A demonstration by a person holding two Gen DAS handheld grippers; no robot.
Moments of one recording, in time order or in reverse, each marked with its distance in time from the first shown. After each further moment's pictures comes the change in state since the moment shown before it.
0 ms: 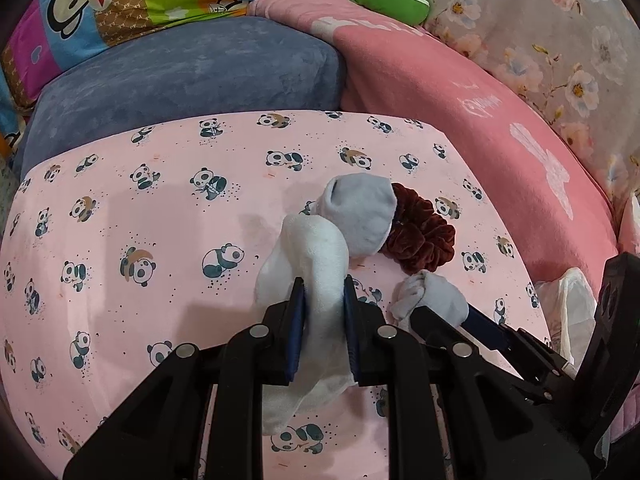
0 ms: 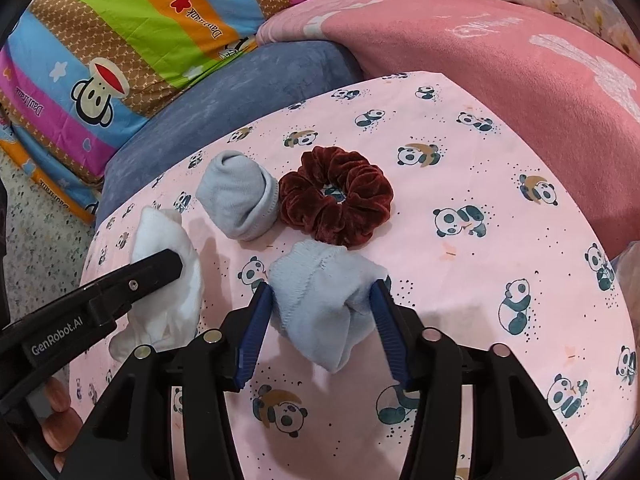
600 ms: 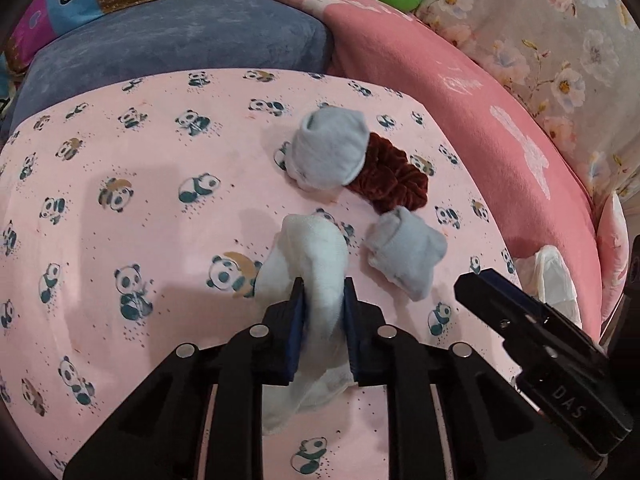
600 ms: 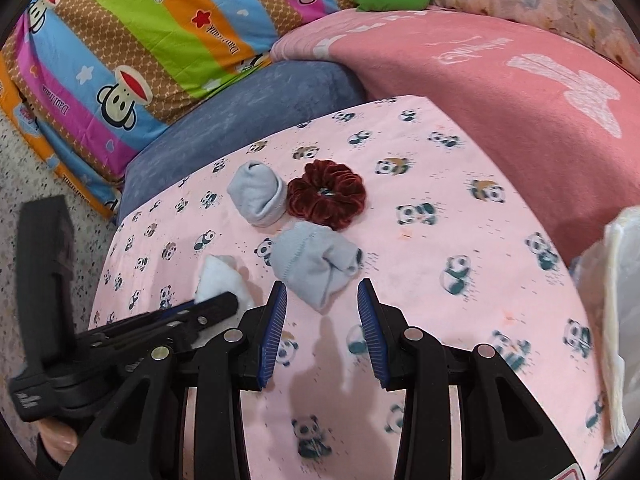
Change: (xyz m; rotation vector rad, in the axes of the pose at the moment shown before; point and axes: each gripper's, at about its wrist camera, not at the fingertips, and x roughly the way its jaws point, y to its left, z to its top) left arm -0.011 0.005 -0.033 -0.048 0.054 -0.084; right arm -0.060 -0.010 -0.018 -0.038 -0.040 0.029
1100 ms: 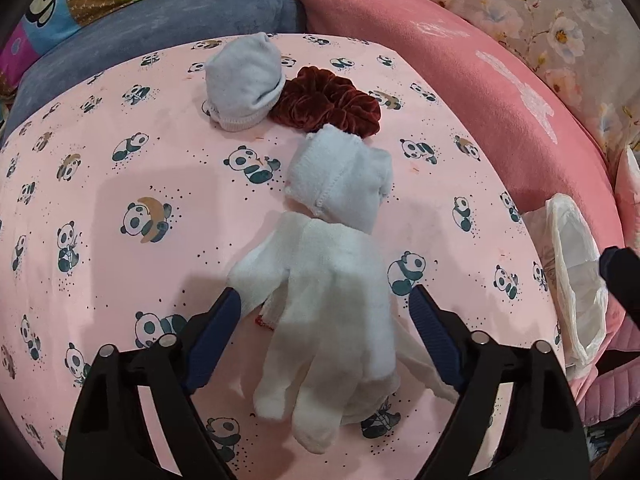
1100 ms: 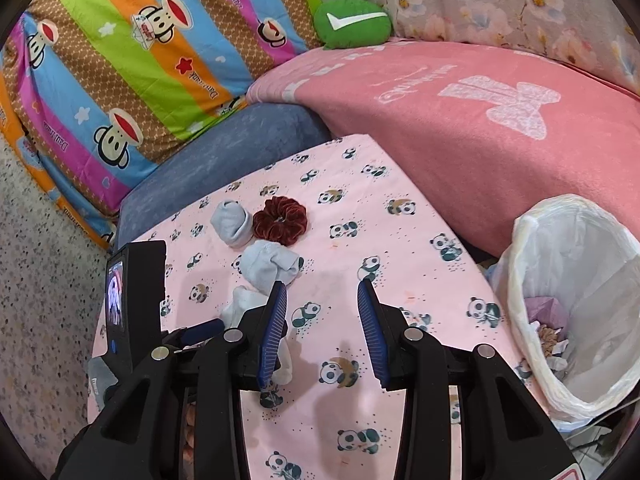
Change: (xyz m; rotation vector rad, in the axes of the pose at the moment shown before) left arm 0.034 -0.060 -0.039 0.091 0.063 0.060; right arm -0.091 -0.041 -0.025 0.055 -0.120 -0.055
